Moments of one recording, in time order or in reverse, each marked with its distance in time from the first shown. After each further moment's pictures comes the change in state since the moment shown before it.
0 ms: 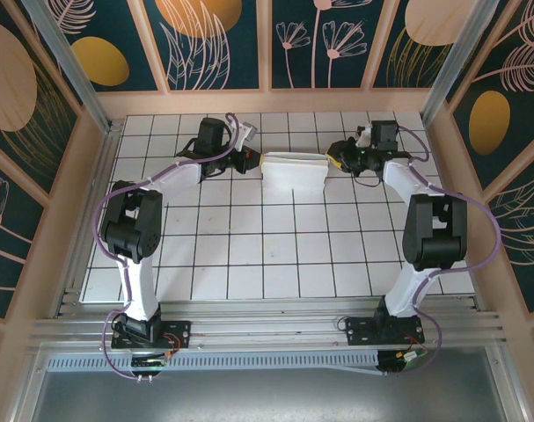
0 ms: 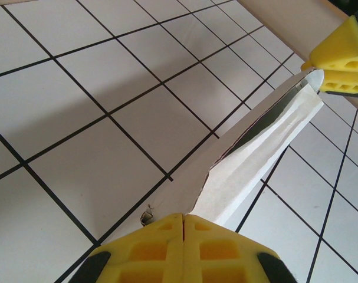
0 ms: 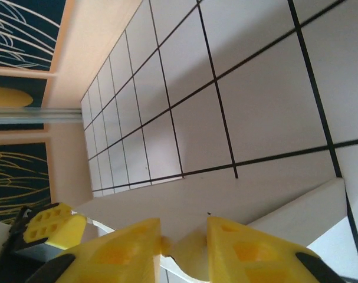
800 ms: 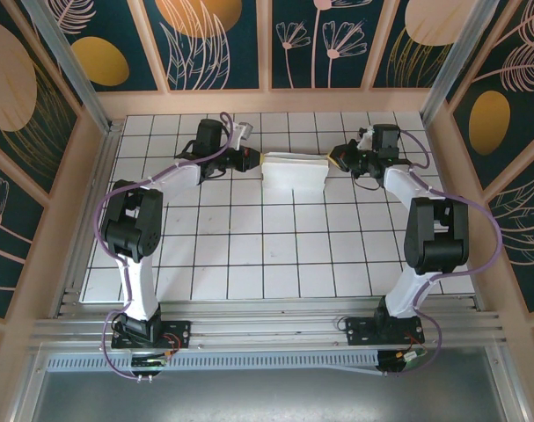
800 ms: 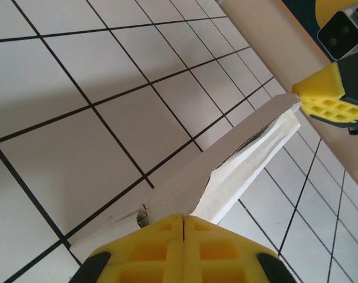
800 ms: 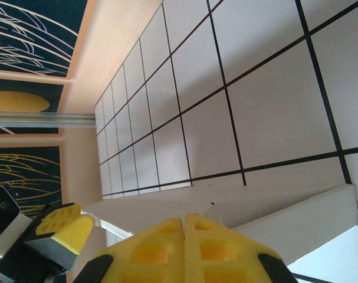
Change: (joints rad) left arm 0.009 0.005 -0.027 0.076 0.065 -0.217; right arm -0.004 -0.030 -0.092 0.130 -0.013 0.030
